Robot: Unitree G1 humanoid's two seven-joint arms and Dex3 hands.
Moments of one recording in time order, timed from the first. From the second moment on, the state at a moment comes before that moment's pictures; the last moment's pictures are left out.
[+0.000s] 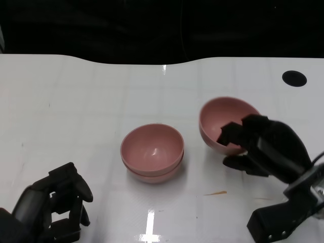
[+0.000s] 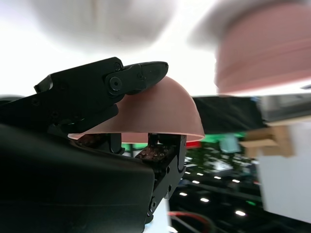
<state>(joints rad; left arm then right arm) 0.24 0.19 0.08 -0.08 -0.11 -0.16 -0.26 -0.55 -0.41 0.50 0.75 -0.89 -0.70 -0.67</state>
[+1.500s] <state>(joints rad) 0.23 0.17 0.06 -0.06 -0.06 -0.21 -0.26 -0.85 -0.20 0.55 0.89 -0.77 -0.99 -0.19</state>
